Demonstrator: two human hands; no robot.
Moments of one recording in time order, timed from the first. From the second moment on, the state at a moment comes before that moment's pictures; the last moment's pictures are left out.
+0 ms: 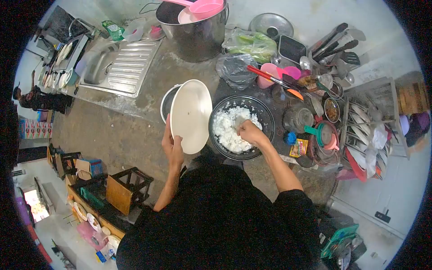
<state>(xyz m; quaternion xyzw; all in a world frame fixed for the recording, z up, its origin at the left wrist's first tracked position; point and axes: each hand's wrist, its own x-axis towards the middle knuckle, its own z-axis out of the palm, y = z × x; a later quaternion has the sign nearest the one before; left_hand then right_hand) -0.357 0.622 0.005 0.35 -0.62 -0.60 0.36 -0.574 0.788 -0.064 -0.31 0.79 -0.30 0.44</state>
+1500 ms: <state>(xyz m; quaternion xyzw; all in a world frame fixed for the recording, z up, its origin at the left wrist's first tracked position) -0.424 0.740 -0.006 0.27 -0.44 -0.81 0.29 -0.567 0.895 0.021 -0.44 0.81 -0.37 -0.08</state>
